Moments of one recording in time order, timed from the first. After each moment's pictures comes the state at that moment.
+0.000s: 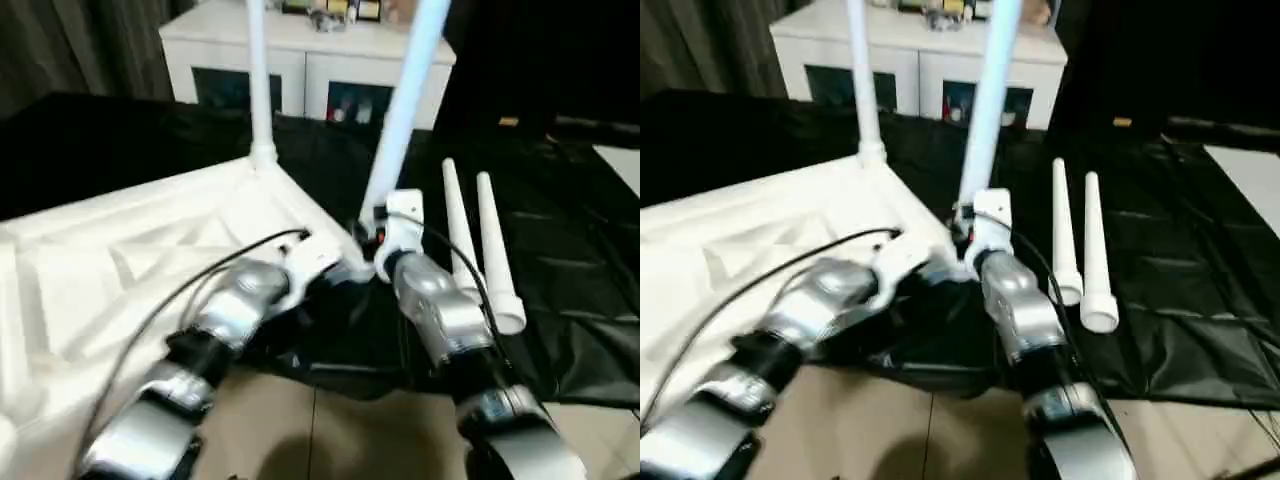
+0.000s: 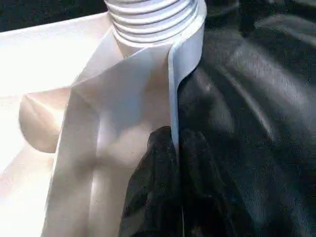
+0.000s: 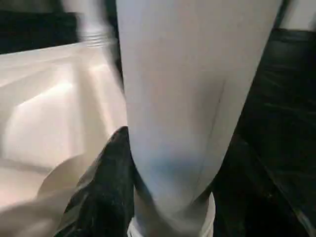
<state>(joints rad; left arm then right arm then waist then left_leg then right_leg) -0.70 0.11 -0.35 0.67 0.21 0.39 -0.63 -0.63 0.02 0.03 0.63 0.15 0.25 -0.03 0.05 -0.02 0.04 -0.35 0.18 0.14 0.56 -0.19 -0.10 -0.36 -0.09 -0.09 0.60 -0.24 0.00</state>
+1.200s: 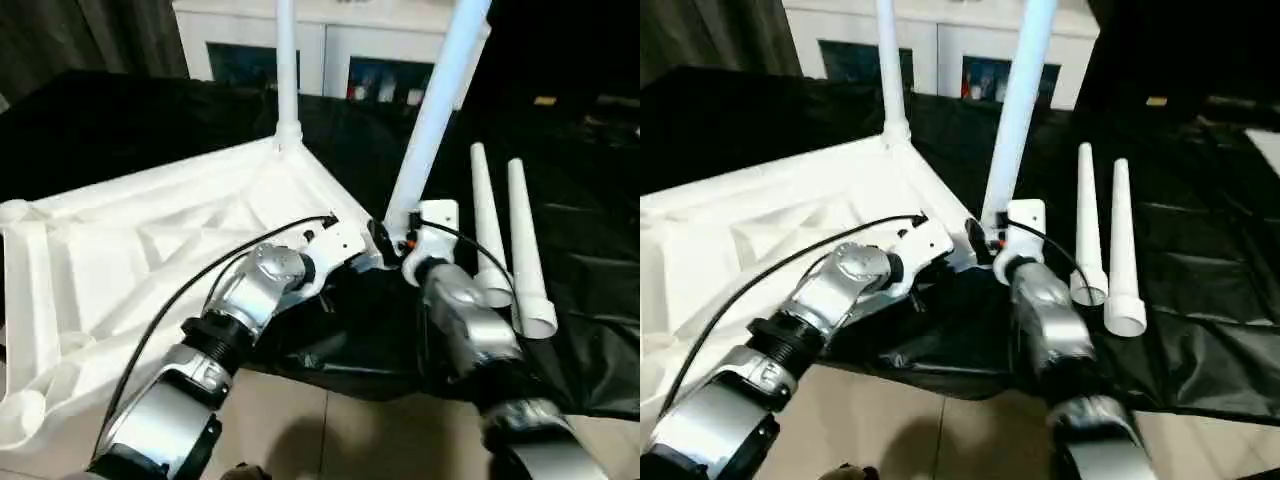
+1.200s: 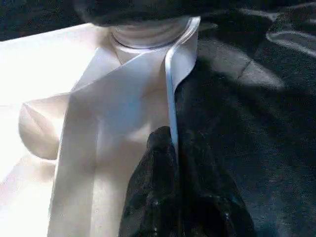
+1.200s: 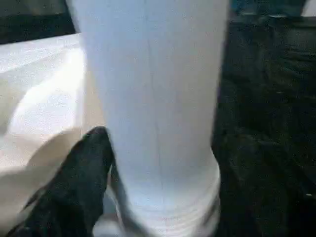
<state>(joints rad) -0.75 0.13 -0.35 0.69 0.21 0.25 -0.72 -0.47 -0.12 0.01 0.52 0.18 0.10 0.26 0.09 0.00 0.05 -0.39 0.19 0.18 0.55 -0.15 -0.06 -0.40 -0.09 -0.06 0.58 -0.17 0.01</state>
